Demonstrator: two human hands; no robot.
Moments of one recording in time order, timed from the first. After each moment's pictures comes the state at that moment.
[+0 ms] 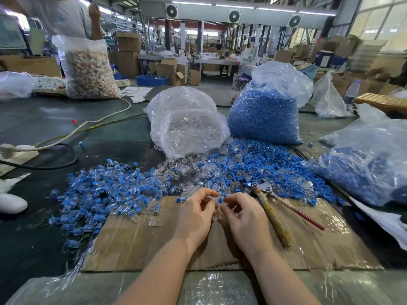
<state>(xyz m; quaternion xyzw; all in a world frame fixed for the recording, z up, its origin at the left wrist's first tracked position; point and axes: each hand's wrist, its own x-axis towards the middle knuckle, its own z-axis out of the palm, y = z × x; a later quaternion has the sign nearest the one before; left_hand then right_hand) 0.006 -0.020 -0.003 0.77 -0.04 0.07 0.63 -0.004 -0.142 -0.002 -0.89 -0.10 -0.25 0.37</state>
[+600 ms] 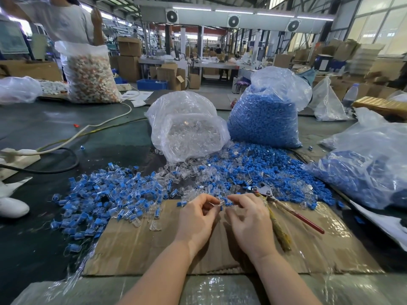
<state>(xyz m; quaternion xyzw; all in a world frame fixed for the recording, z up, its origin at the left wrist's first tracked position) 0.010 -0.021 -0.005 0.79 -0.04 0.08 0.60 -0.002 -0.149 0.000 -0.90 -0.08 -0.26 0.34</state>
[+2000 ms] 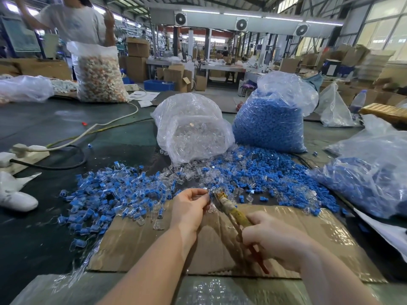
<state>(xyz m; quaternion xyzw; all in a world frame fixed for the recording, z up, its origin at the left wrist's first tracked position) 0.019 -0.012 0.017 0.61 0.15 0.04 0.78 -0.026 -0.170 0.061 -0.82 0.03 0.27 0.51</state>
